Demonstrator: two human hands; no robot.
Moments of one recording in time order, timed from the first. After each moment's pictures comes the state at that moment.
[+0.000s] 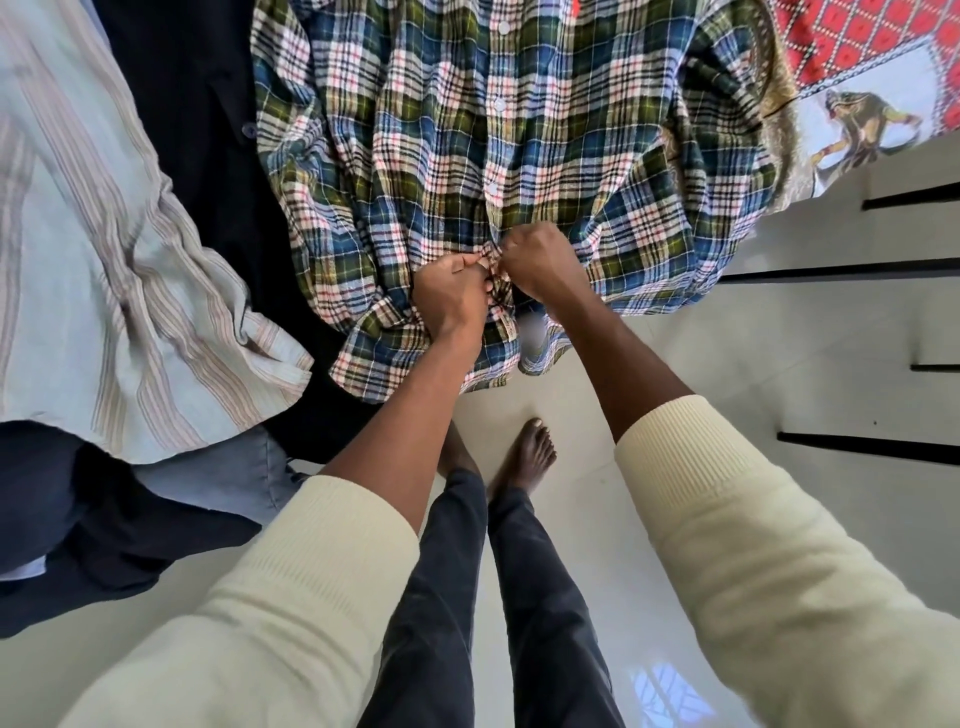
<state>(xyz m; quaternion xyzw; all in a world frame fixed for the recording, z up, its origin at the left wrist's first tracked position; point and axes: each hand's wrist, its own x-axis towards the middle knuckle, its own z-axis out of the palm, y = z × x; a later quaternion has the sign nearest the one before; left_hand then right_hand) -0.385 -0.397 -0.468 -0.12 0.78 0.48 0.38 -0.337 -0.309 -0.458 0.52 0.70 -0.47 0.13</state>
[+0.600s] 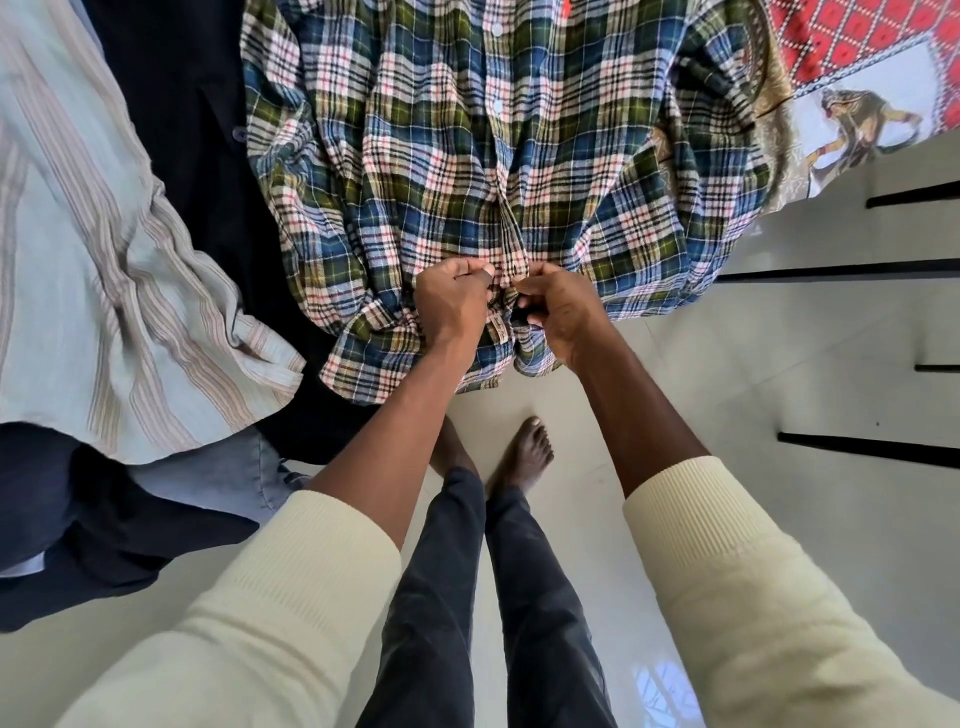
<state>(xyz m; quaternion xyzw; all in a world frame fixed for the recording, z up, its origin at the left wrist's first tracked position) -0.375 -0.397 -0.465 -0.05 0.81 0.46 0.37 -0.289 -0.320 -0.470 0.61 0.35 -0.71 -0.02</state>
